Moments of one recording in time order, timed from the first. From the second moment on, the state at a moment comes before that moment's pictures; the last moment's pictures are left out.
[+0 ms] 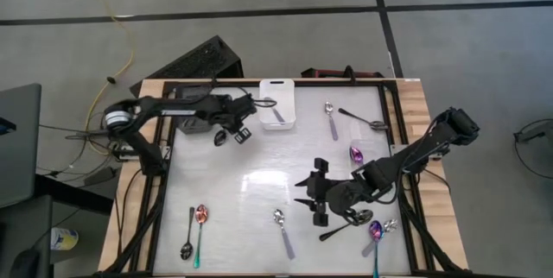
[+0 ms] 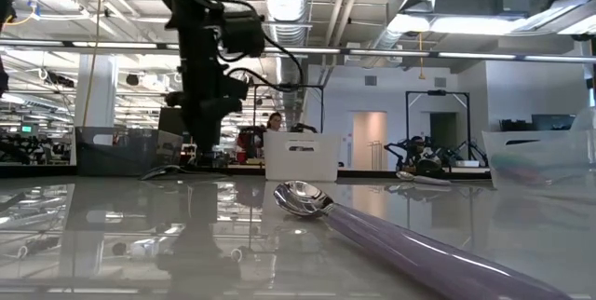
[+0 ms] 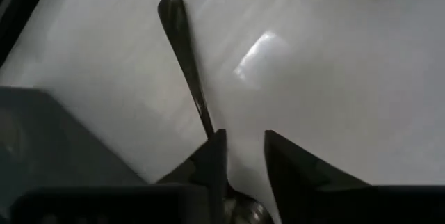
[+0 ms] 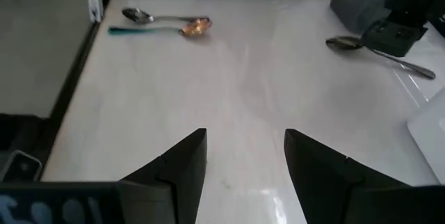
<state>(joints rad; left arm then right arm) 0.39 1.66 1.07 -0.69 -0.31 -0.29 0.50 1.49 1.14 -0.29 0.49 0.31</state>
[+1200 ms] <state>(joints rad) 0.45 1.76 0.99 -0.67 -0.24 -0.30 0.53 1.49 1.14 -0.42 0.50 0.42</state>
